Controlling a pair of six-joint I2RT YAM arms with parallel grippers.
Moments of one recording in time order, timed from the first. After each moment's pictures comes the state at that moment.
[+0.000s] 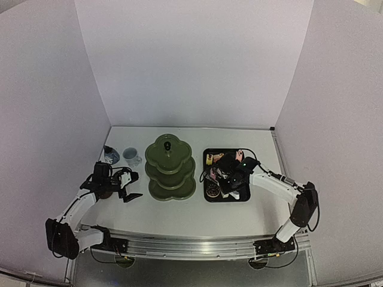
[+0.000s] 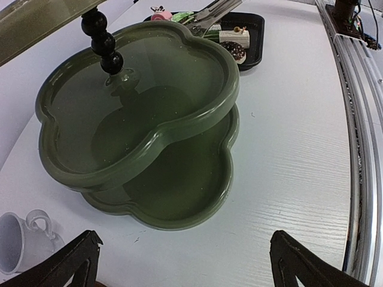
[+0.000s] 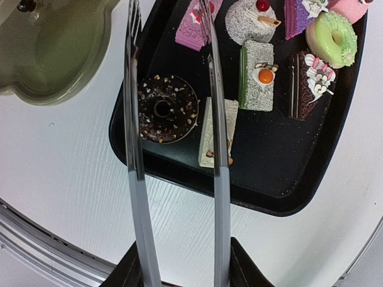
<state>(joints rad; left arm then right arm) -0.18 1.08 0.68 -0.42 0.78 0.89 0.79 1.66 1.42 -1.07 0.08 0.42</state>
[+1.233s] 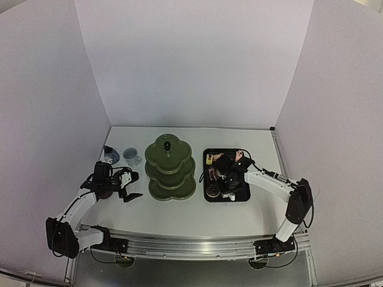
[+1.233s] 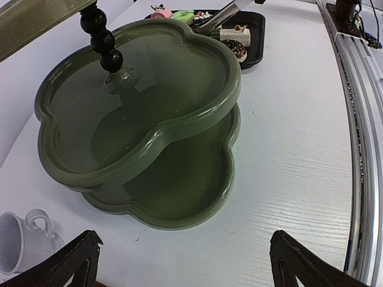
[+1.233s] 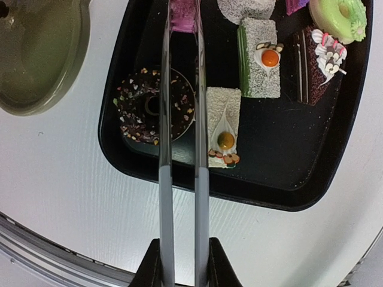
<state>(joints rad) -0.18 1.09 0.68 -0.41 0.78 0.90 0.79 1.73 1.44 -1.08 0.07 0.51</state>
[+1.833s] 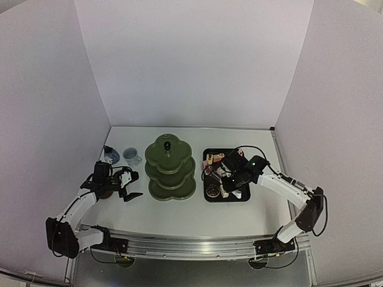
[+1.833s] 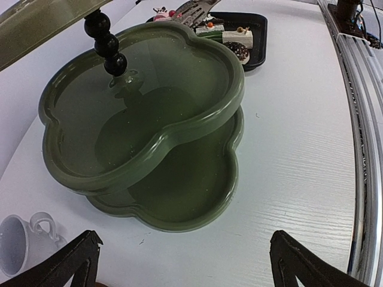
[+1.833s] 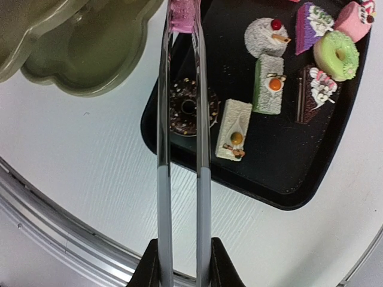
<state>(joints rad) -0.18 1.09 0.68 -0.39 0.78 0.89 0.79 1.57 1.45 -1.10 0.02 0.38</state>
